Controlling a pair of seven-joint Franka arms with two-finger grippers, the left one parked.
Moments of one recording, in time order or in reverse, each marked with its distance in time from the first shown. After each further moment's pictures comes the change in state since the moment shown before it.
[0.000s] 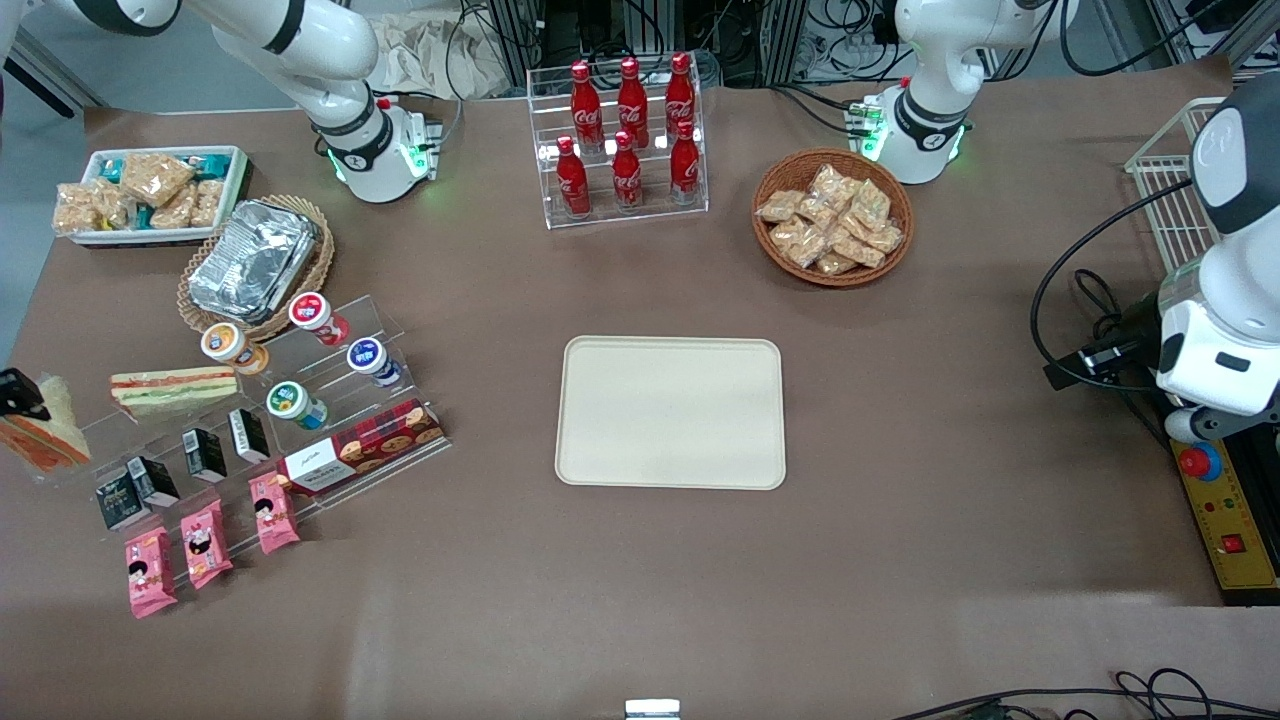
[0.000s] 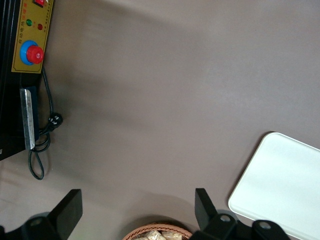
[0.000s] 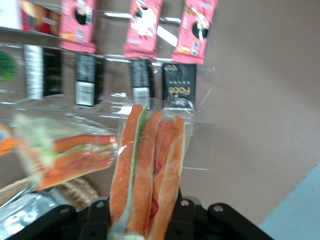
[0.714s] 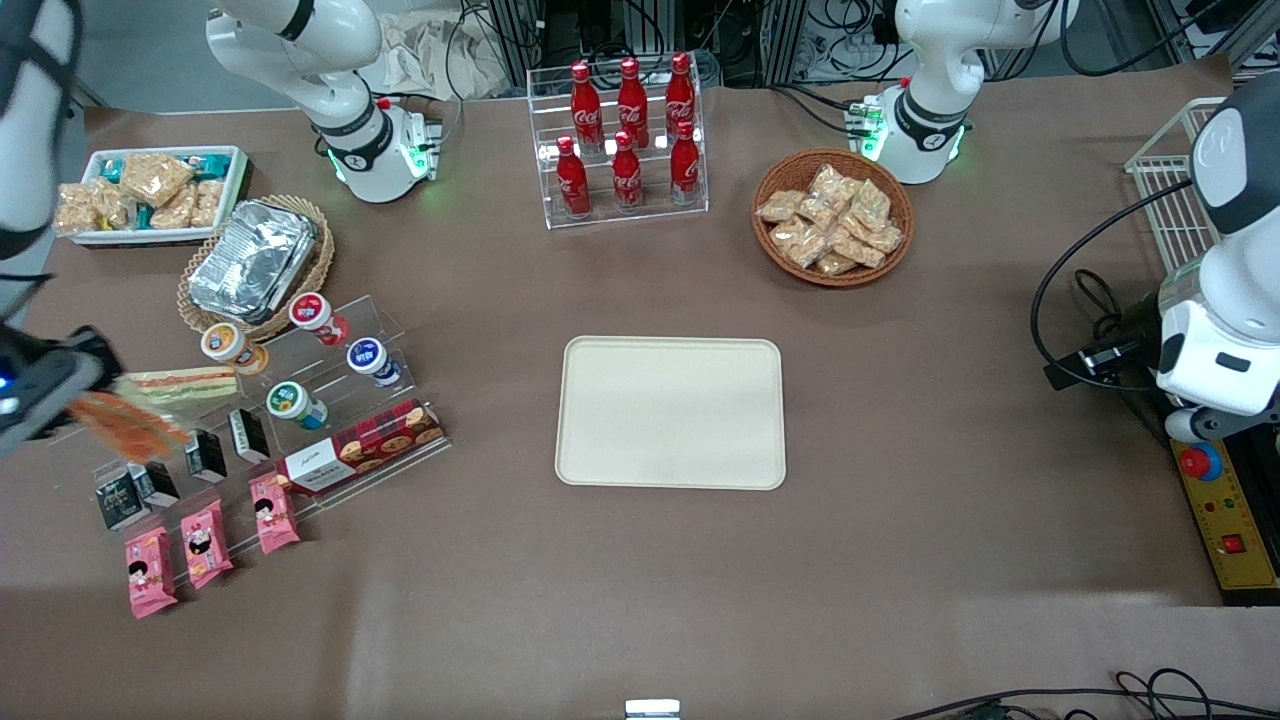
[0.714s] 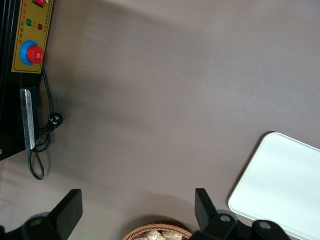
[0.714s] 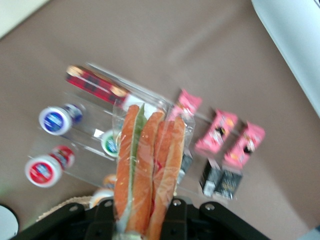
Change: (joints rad) arm 0.391 -0.119 0.033 0.126 0.016 -0.196 0.046
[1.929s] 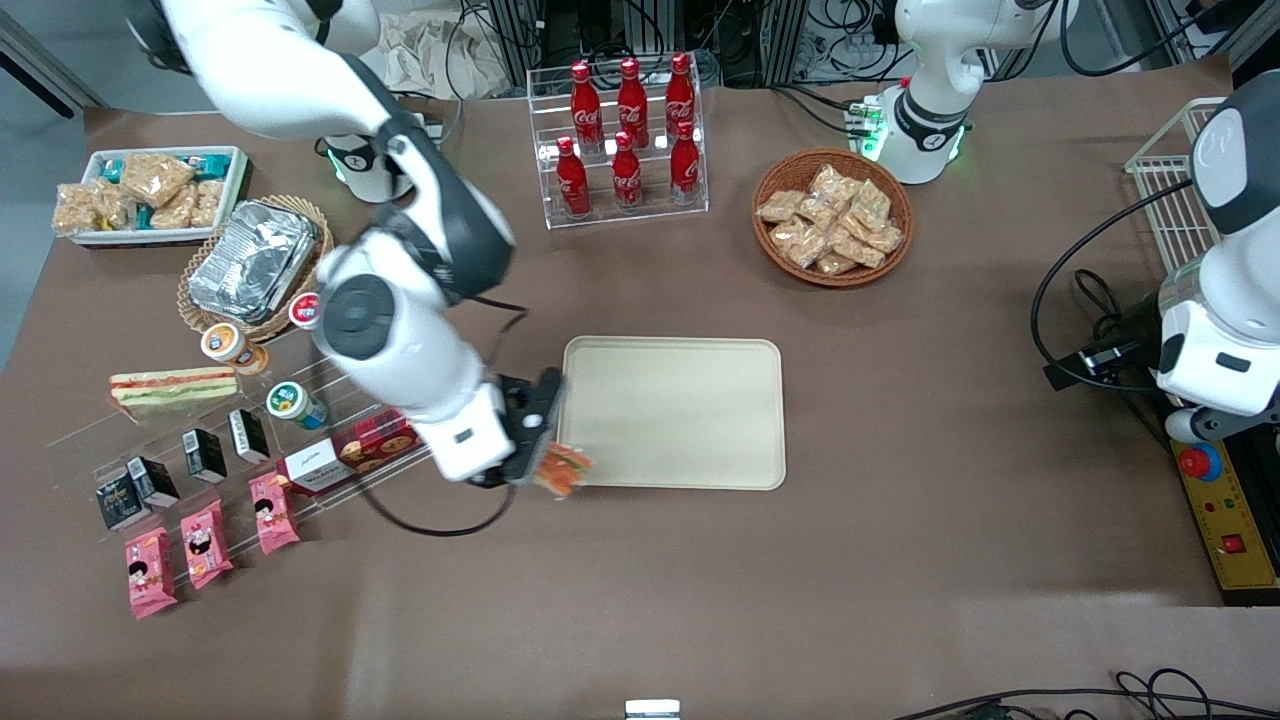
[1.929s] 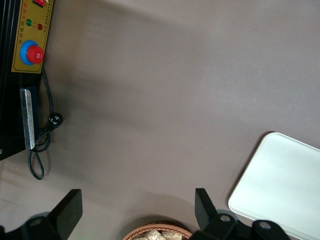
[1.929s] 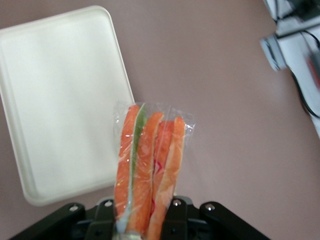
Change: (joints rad) arm 0.330 0.321 0.231 -0.013 0.090 0.539 0.218
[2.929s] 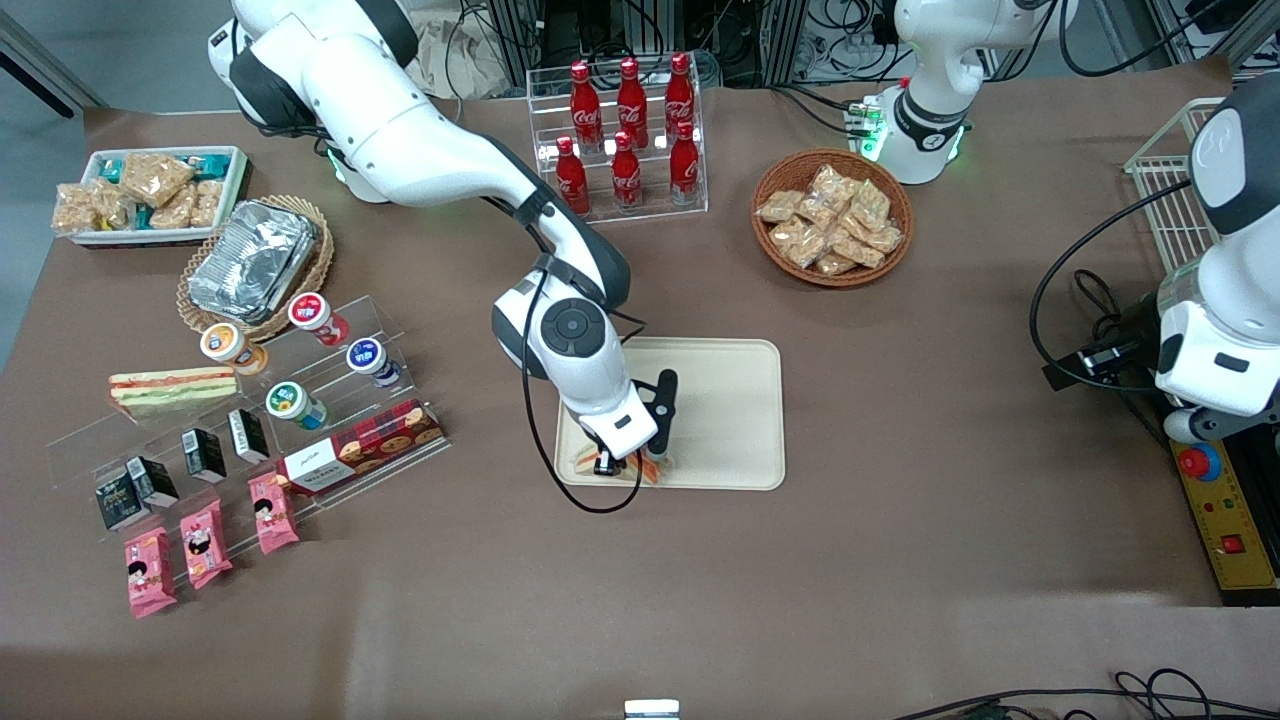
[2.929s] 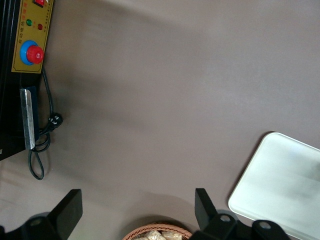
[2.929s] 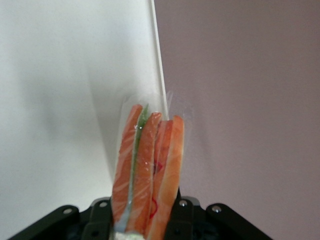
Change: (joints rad) arm 0.147 0.243 -0.006 -0.005 -0.211 0.230 0.102
